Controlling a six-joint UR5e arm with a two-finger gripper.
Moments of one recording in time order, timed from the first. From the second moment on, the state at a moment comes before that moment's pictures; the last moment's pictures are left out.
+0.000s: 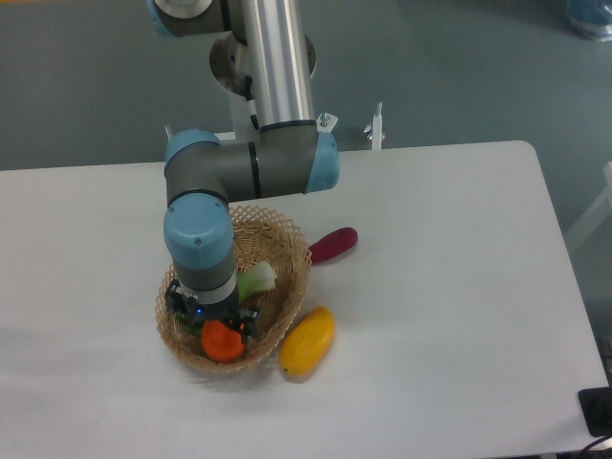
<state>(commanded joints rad) 2.12 -2.03 -1.63 -0.96 1.52 0.49</state>
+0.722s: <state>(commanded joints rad) 2.20 -1.95 -1.60 -0.98 1.52 0.58</state>
